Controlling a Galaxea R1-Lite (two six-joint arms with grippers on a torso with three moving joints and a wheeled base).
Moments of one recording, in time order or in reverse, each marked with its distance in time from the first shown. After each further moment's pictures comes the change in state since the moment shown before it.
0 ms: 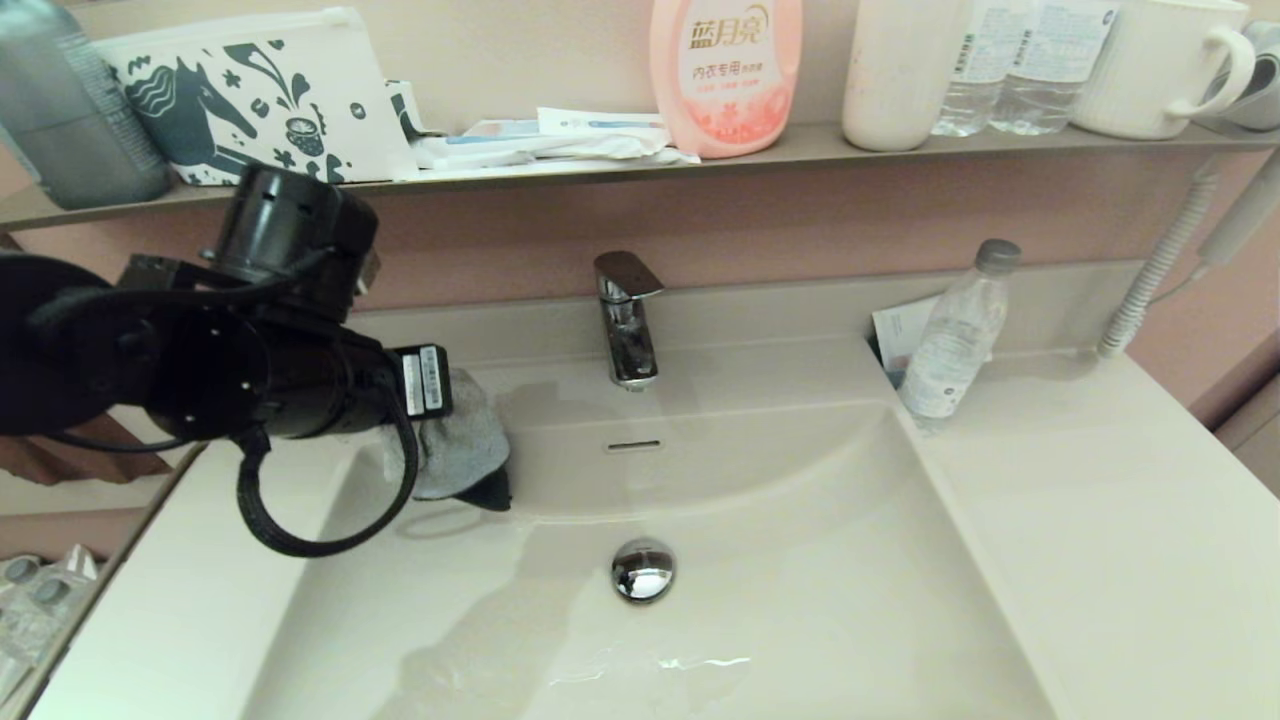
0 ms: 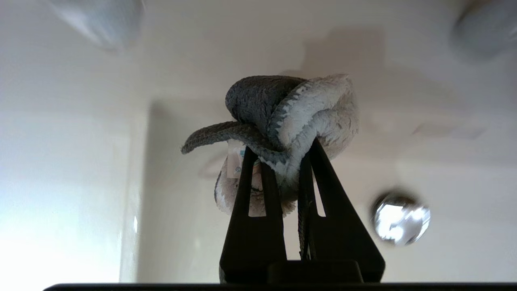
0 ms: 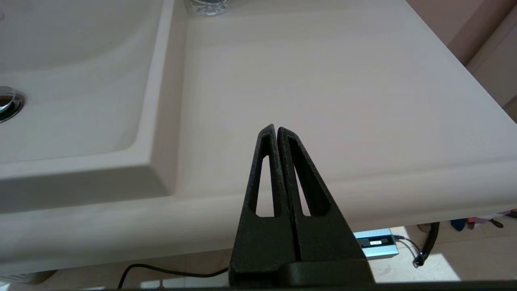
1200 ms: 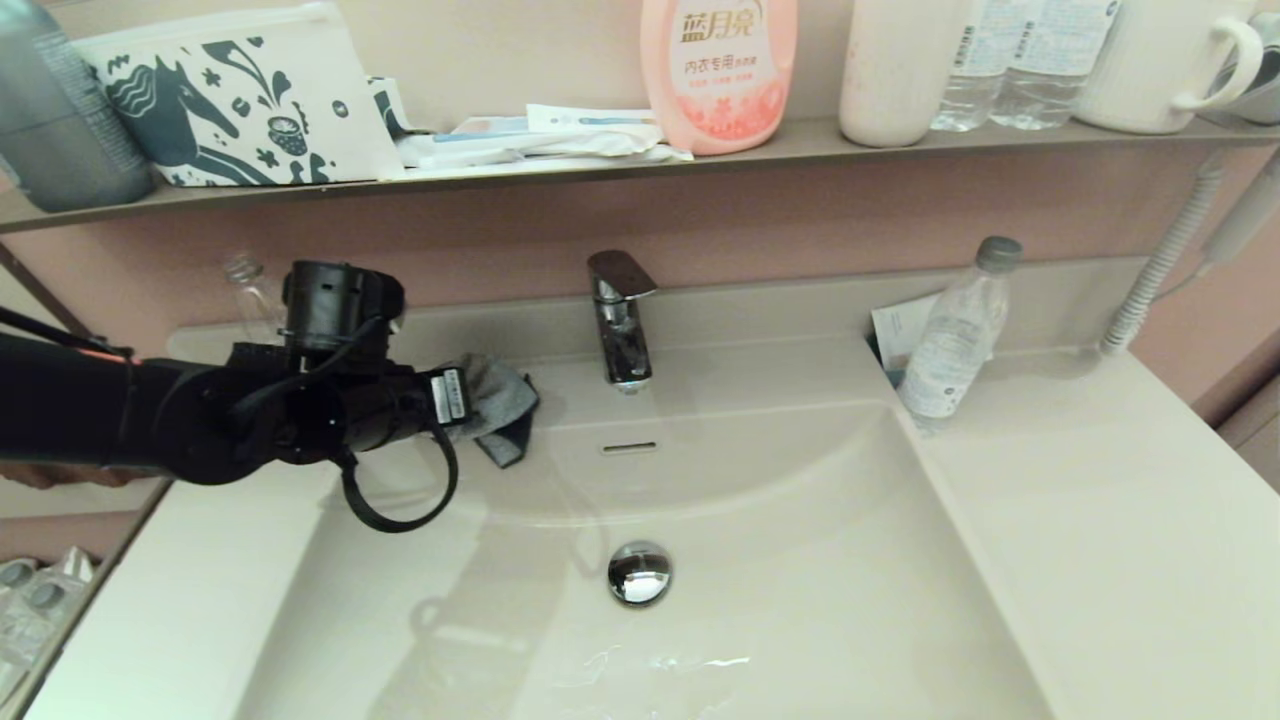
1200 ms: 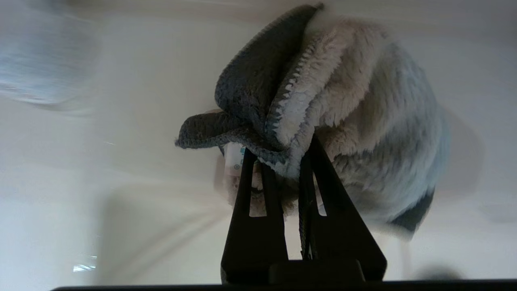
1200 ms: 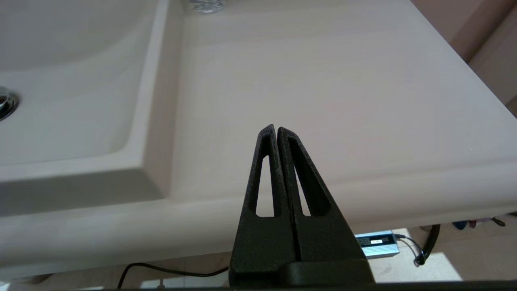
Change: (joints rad) left arm 0.173 0.192 0.186 -0.485 -0.166 0.099; right arm 0.001 0.000 0.000 0.001 -0.001 0.000
